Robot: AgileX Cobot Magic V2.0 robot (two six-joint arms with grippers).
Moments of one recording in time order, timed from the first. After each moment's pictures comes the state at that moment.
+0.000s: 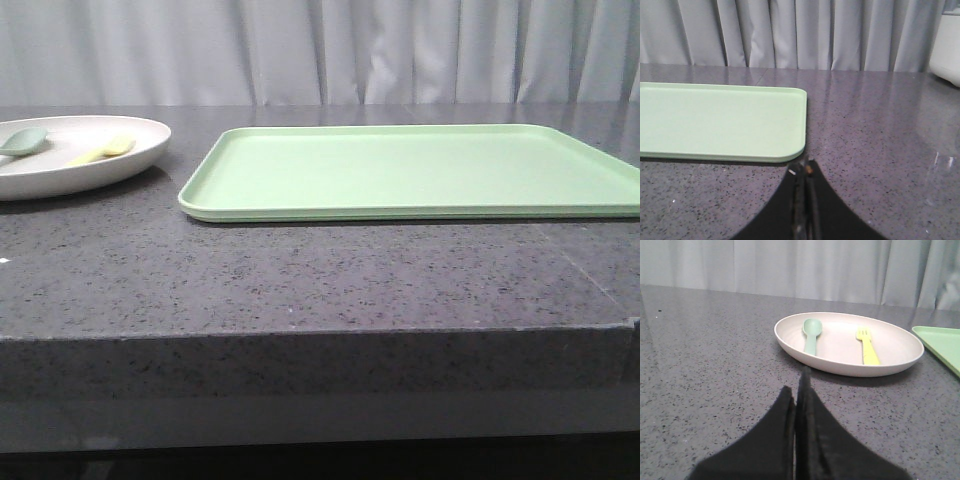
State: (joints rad) left arm 0.03 -0.01 0.01 -0.12 0.12 0.06; right arm 0.02 -0.01 0.03 -0.01 0.04 0.04
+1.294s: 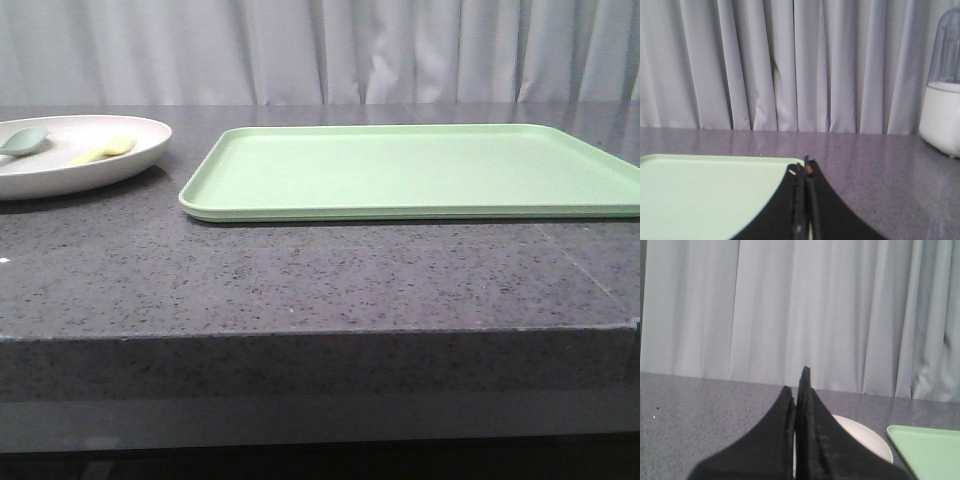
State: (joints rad) left arm 0.03 0.00 -0.29 -0.15 0.15 0.06; right arm 0.02 -0.01 -0.24 -0.01 0.14 0.04
